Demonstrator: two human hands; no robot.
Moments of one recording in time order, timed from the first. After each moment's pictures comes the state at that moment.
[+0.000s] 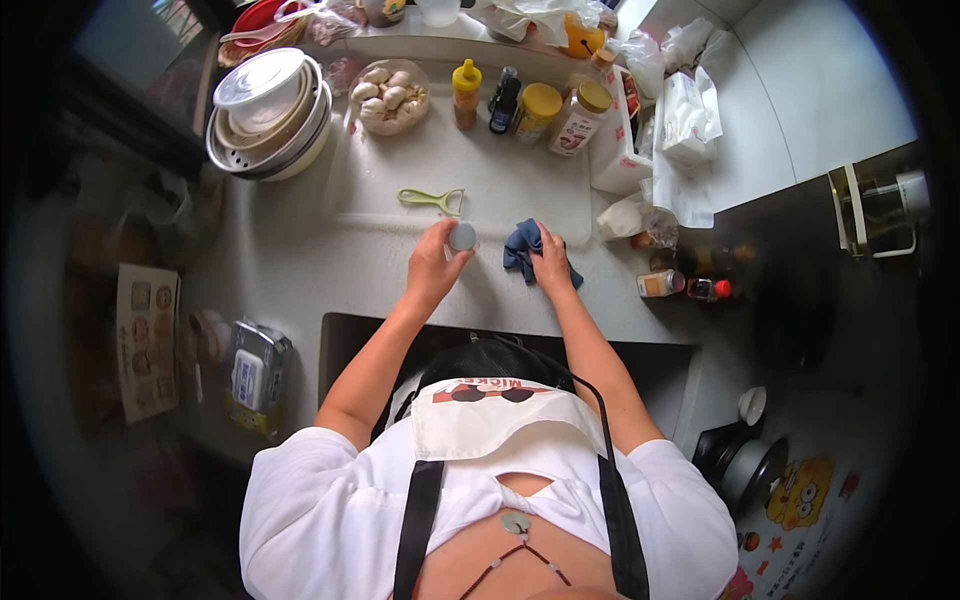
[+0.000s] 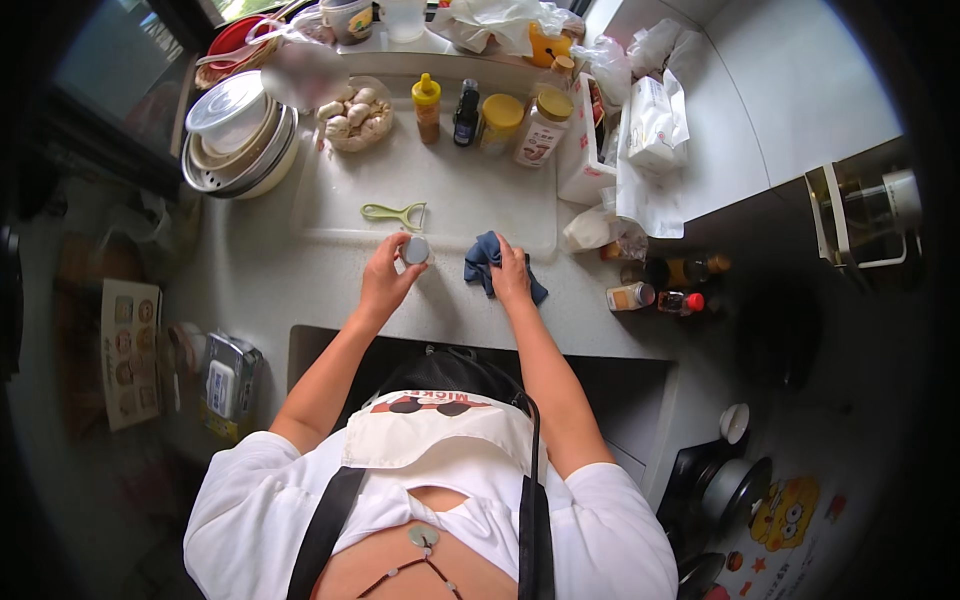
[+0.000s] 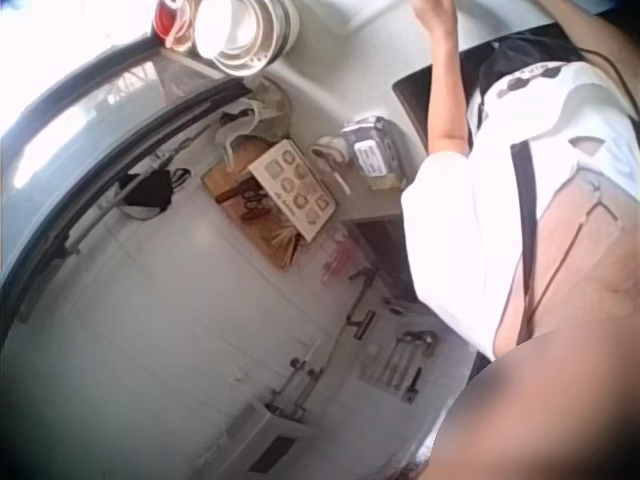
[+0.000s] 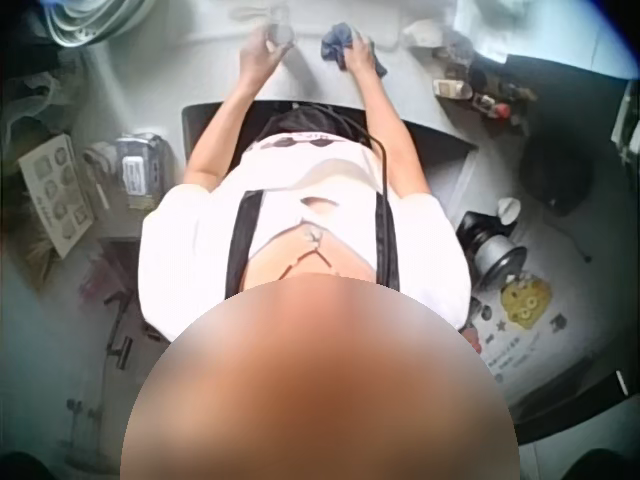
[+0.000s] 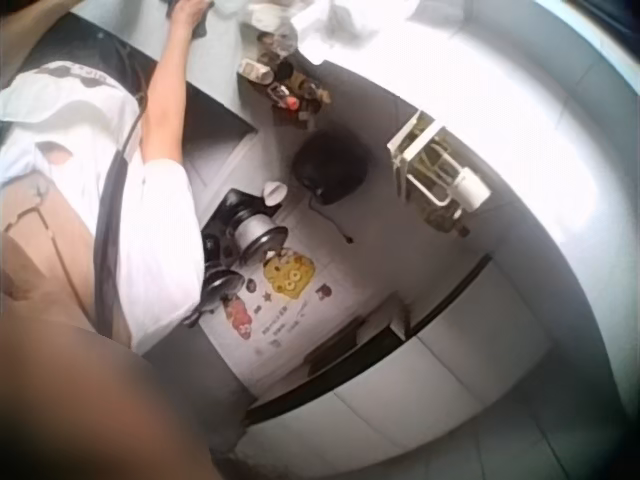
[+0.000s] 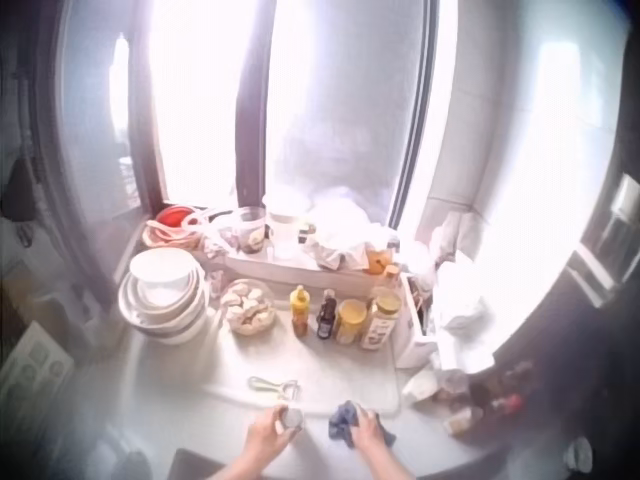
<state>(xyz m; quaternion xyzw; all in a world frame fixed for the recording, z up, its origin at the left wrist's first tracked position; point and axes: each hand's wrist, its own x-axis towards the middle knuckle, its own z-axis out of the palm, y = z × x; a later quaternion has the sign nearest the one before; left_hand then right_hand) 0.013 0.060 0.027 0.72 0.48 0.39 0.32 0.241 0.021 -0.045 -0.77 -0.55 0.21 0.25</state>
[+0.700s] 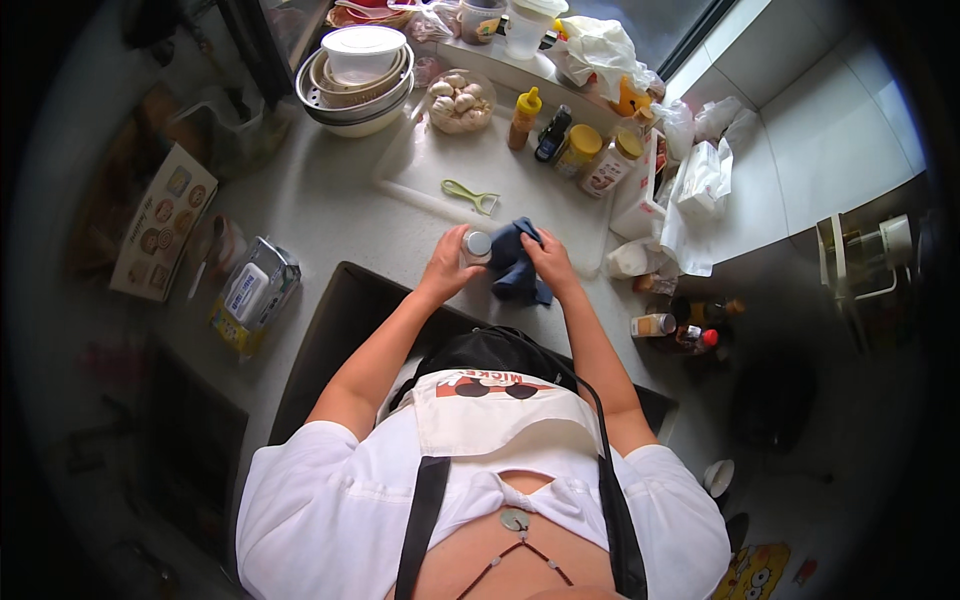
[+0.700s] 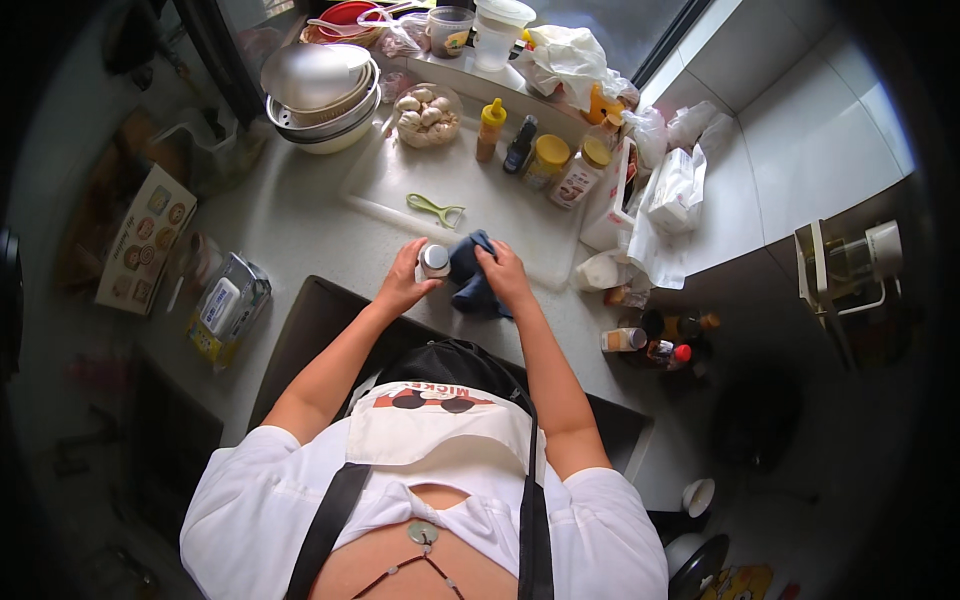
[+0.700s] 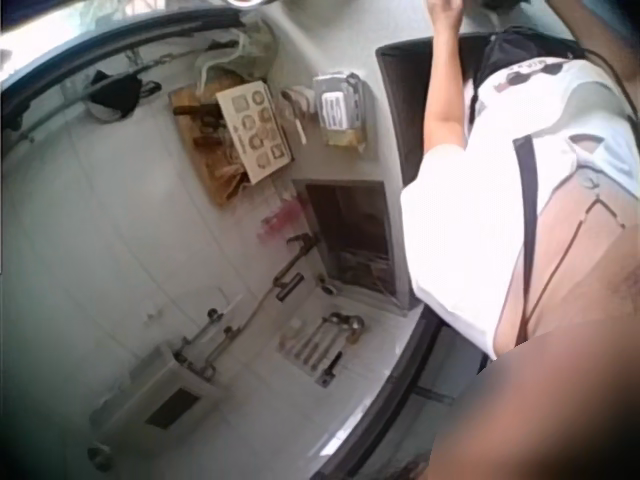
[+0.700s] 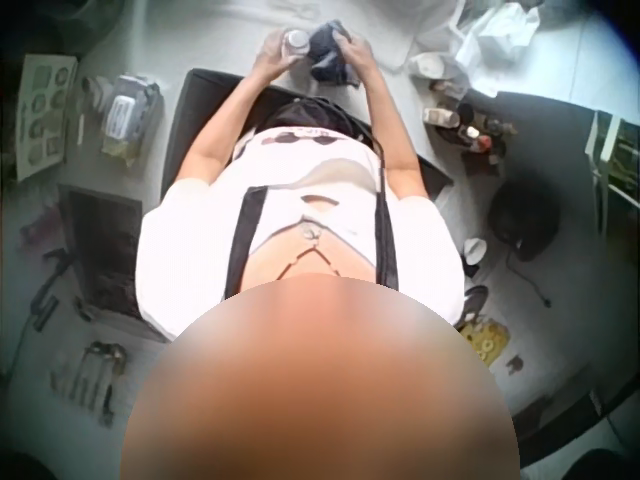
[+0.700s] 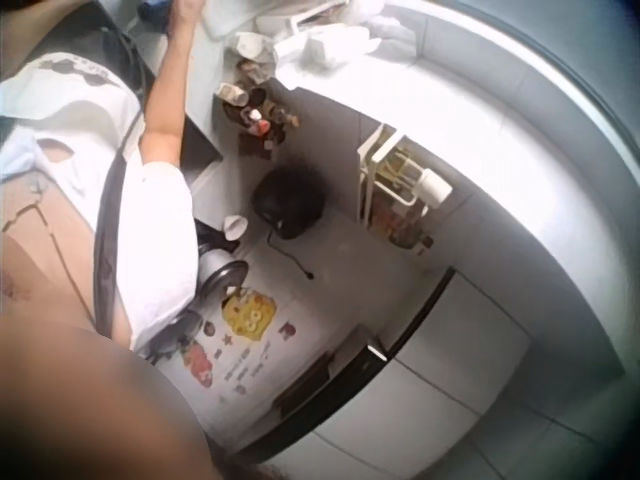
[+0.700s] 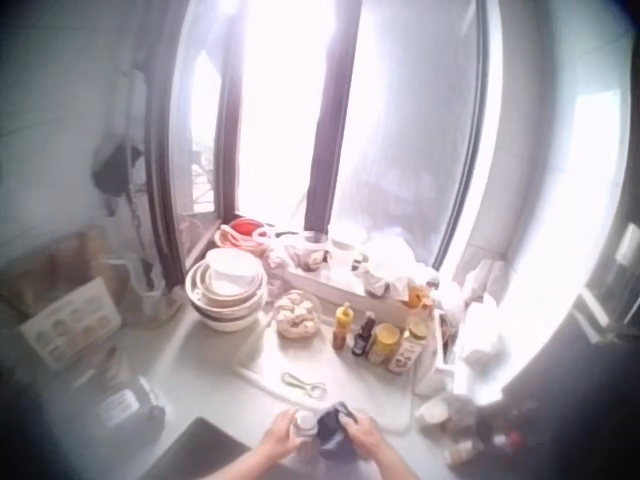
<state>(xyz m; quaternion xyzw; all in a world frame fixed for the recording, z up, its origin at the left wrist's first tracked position) 0.001 0.007 -0.002 0.70 0.49 0.47 0.22 0.207 0.028 0.046 -0.59 -0.62 0.40 0.34</state>
